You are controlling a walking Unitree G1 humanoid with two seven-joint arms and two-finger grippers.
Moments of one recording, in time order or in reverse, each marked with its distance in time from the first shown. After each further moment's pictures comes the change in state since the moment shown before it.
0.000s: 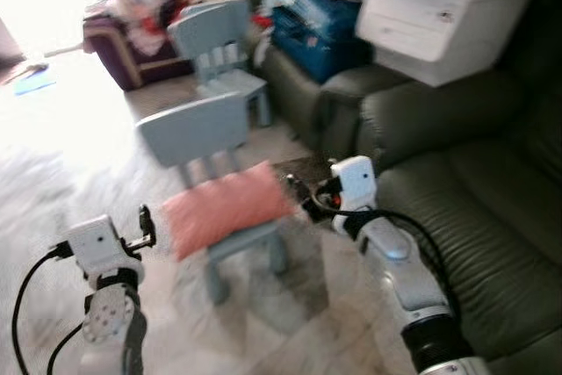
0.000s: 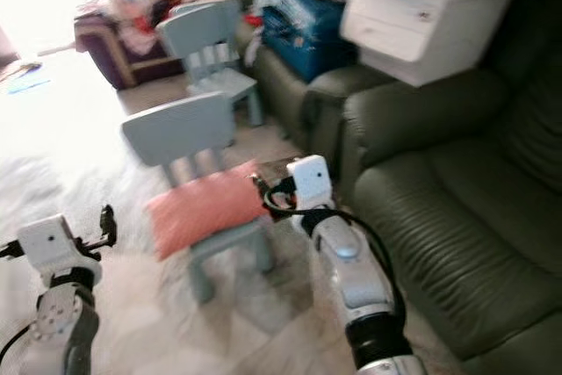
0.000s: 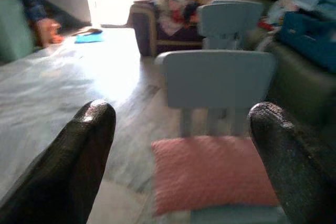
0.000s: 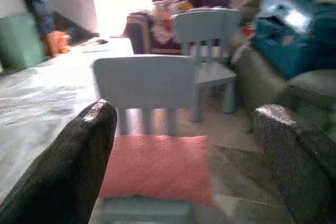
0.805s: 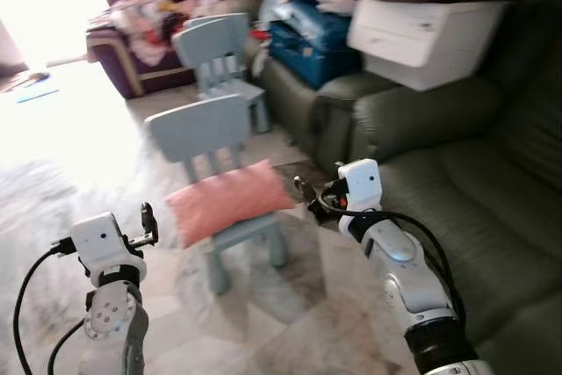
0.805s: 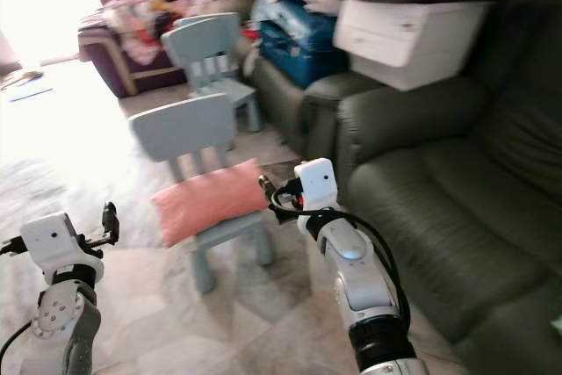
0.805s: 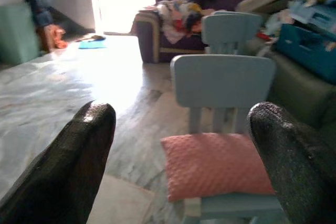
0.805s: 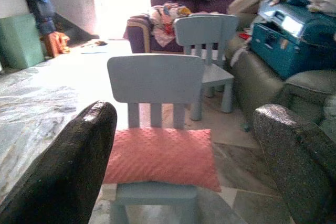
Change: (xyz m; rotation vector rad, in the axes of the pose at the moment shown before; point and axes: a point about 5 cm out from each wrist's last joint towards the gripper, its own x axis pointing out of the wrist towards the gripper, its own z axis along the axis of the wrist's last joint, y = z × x) left arm -0.001 0.000 -0.002 0.013 0.009 0.001; right arm -0.003 -0.003 -0.005 0.019 0.021 -0.018
